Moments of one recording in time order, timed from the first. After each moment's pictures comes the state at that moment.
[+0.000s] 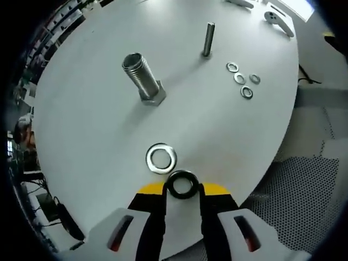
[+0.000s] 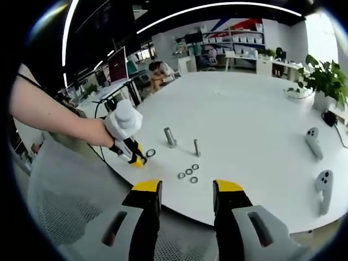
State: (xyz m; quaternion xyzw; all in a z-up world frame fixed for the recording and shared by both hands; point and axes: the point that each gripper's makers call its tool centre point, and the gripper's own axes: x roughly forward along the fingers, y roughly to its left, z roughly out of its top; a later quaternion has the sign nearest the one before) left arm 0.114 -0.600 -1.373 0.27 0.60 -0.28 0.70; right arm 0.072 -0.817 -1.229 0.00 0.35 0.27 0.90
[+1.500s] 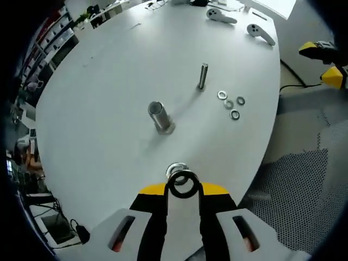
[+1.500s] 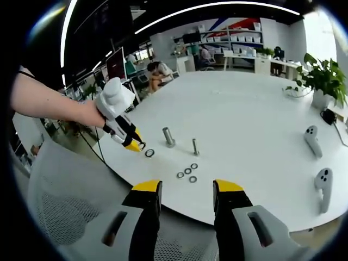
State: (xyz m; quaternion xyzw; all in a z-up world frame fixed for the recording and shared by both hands) left arm 0.149 -0.611 -1.314 0.28 0.54 -0.36 0.71; right arm 0.072 -0.819 -1.229 0.00 0.35 0.26 0.90
